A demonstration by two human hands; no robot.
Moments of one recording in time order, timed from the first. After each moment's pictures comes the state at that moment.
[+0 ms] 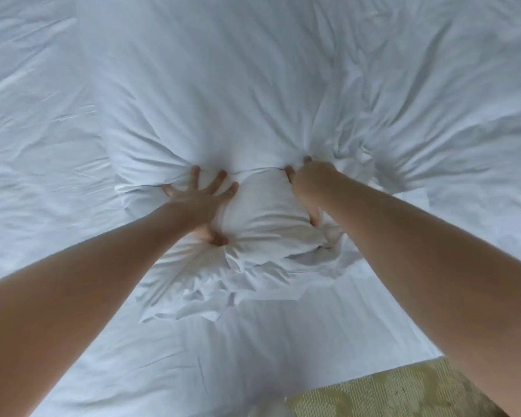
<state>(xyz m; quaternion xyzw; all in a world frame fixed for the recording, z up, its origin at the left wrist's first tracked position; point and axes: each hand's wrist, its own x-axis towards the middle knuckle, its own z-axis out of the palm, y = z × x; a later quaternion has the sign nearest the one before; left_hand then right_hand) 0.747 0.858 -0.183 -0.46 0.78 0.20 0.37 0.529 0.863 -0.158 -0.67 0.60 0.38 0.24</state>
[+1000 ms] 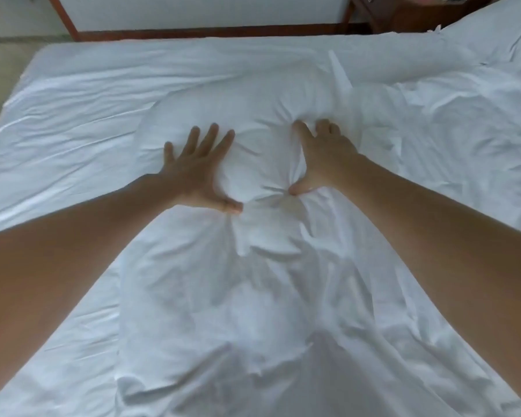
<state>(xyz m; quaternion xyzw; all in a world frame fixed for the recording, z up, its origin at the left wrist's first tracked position) 0.784 0.534 -0.127 -0.56 0.81 0.16 0.09 0.546 0.549 -0.095 -0.70 0.69 0.13 0.08</state>
